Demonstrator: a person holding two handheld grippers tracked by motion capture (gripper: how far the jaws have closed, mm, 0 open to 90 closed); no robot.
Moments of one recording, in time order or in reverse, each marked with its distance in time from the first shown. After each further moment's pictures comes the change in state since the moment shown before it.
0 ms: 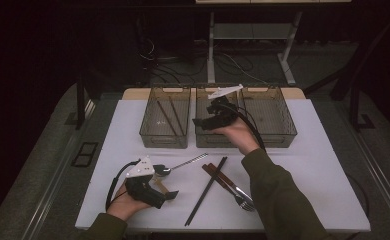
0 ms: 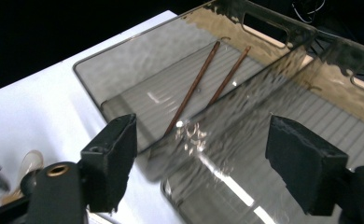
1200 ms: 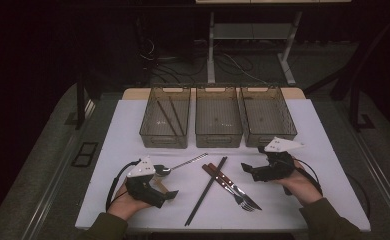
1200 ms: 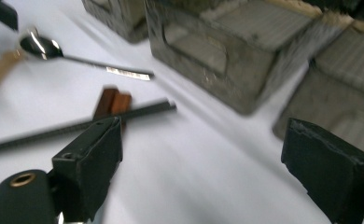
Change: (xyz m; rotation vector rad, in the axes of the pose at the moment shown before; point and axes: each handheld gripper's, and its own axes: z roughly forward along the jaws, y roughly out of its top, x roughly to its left) left arm 0.000 -0.001 0.002 0.023 0.024 -0.002; right arm -0.002 -0.160 -0.106 -0.022 -0.115 0.003
